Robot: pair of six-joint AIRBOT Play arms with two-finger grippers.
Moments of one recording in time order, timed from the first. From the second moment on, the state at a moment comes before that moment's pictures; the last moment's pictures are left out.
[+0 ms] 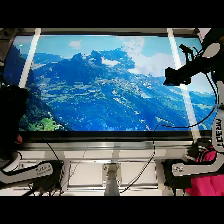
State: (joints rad) left arm 0.38 -1.36 1.21 2.17 -0.94 -1.41; right arm -0.12 -1.53 1.62 -1.20 1.54 1.53
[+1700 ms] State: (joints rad) left arm 0.02 -1.30 1.51 1.77 -0.85 -1.67; right arm -0.12 -1.53 1.62 -1.16 1.29 1.53
